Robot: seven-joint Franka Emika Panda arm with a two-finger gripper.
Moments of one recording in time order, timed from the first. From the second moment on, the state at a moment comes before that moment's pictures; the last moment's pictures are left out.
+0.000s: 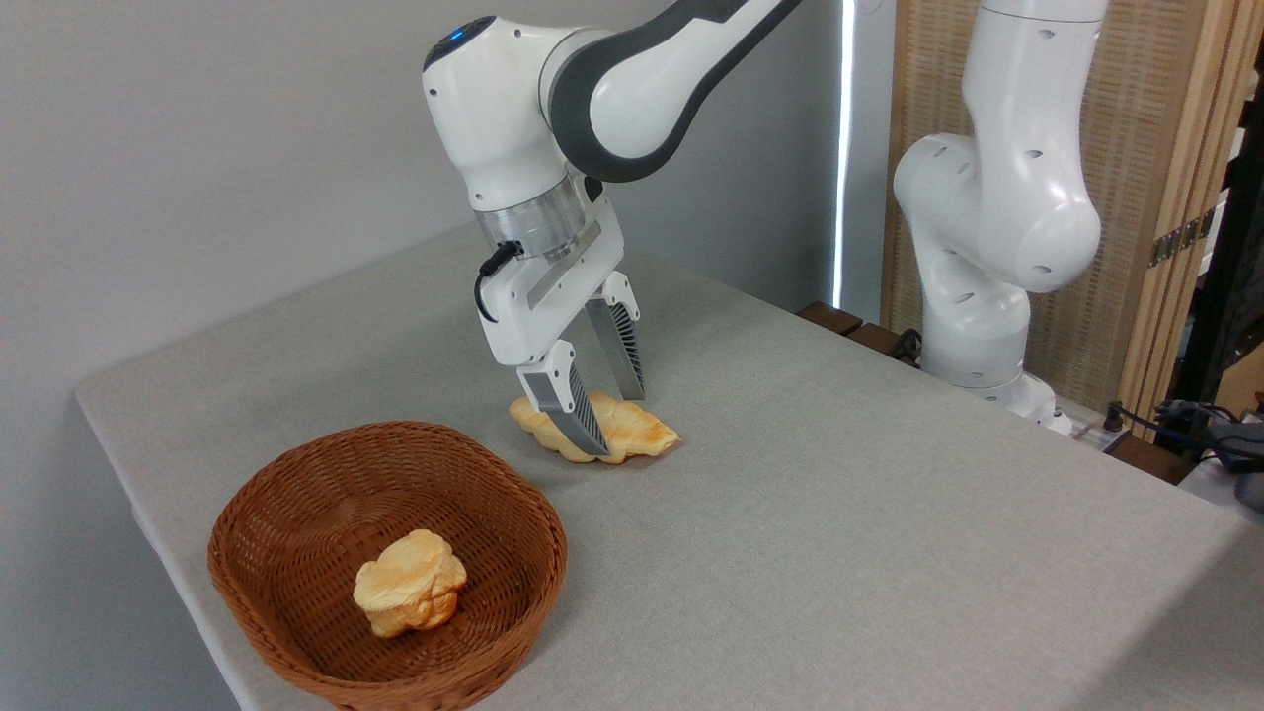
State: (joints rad) arm -0.36 -0.17 0.01 -2.25 0.11 1.91 1.48
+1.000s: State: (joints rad) arm -0.36 -0.13 0.01 -2.25 0.11 1.96 1.45
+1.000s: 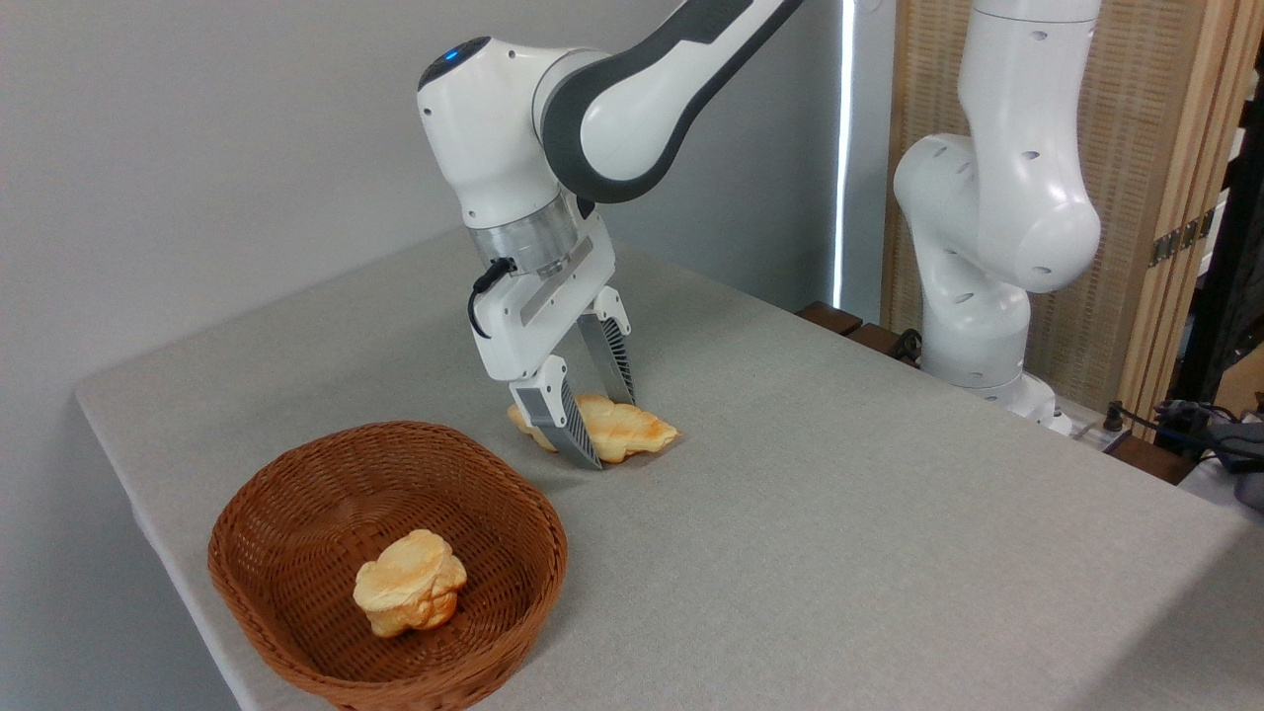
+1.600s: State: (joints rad) arm -0.37 -0.13 -0.02 -2.25 0.11 1.96 1.31
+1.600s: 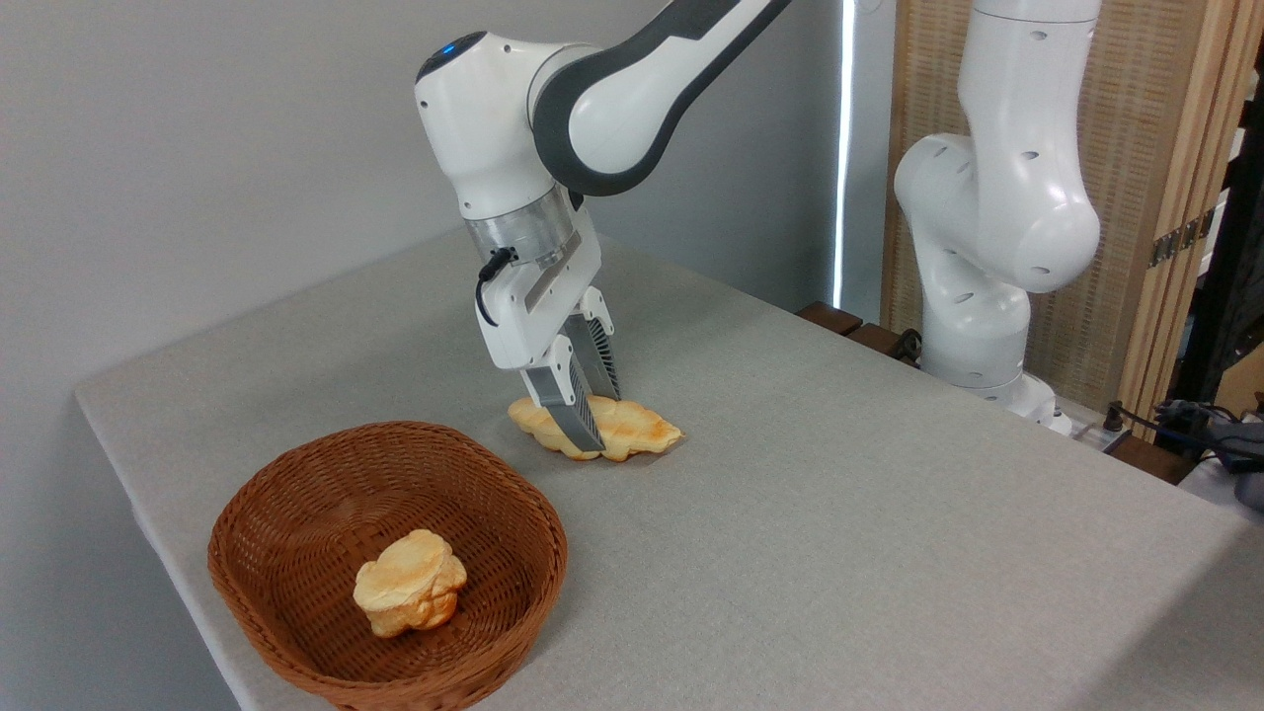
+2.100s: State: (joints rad) arm -0.37 -0.14 -0.02 -2.20 0.11 1.92 1.31
